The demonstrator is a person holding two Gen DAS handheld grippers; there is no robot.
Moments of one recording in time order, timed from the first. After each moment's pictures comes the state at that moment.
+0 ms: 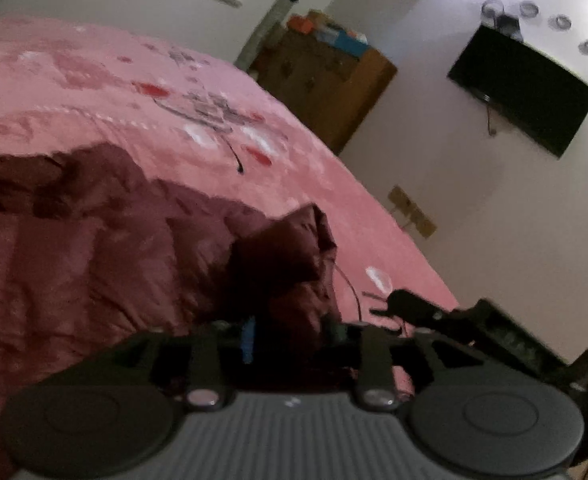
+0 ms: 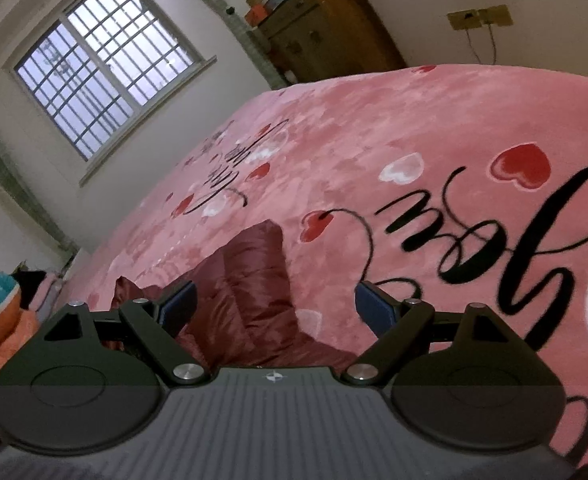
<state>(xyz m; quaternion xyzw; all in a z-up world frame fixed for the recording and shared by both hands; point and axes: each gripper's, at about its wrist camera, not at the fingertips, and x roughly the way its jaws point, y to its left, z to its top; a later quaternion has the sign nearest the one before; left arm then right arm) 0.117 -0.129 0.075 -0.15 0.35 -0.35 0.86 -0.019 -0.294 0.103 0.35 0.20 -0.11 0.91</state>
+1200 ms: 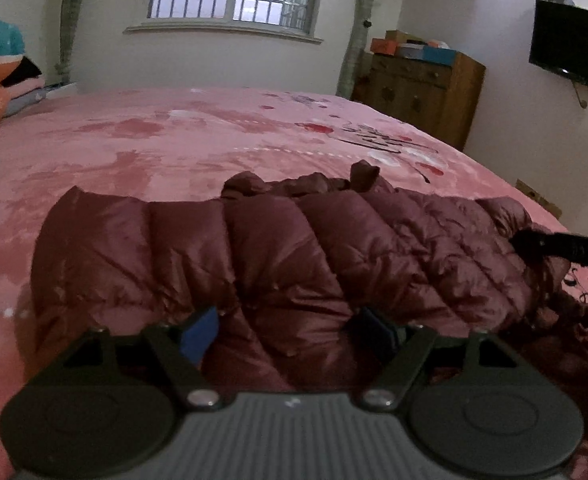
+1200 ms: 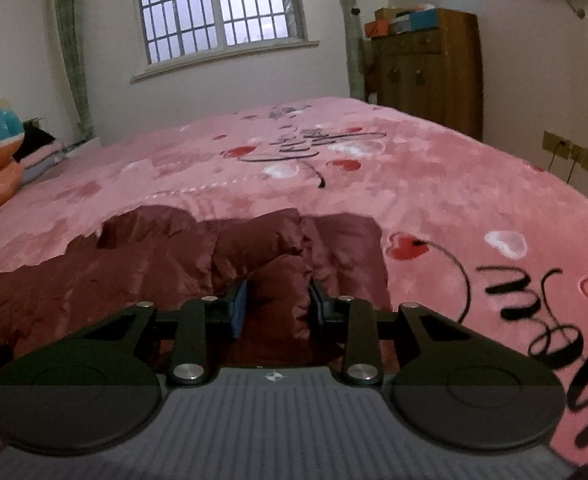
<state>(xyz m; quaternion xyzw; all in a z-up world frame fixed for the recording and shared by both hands) 0.103 0.012 0.038 -0.02 0.30 -0.19 0.94 0.034 -0.222 0.104 0.09 0.23 -0.07 0.97</state>
